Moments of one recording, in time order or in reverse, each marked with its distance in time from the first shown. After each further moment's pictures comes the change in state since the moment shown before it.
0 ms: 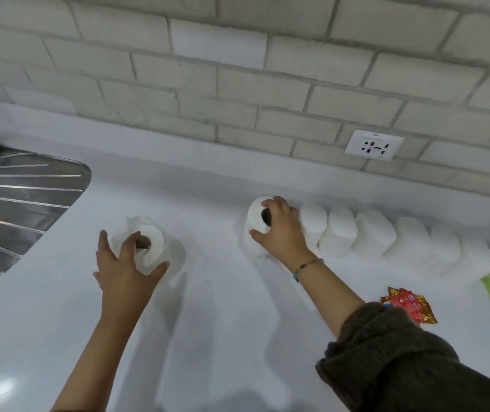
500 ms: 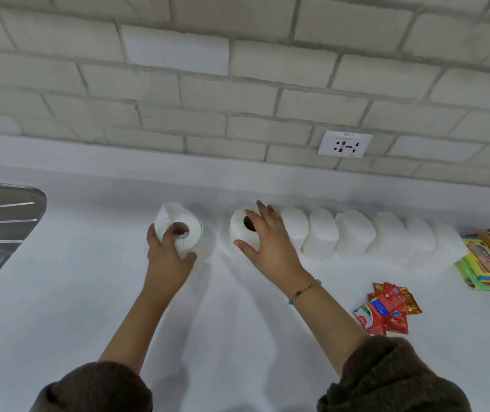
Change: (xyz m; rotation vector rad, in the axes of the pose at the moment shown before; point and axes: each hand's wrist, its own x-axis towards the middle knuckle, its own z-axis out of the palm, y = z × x) left_hand 0.052 0.065 0.072 -0.195 -0.302 0.129; right_hand -0.011 0.006 -0.005 -0.023 0.086 -0.094
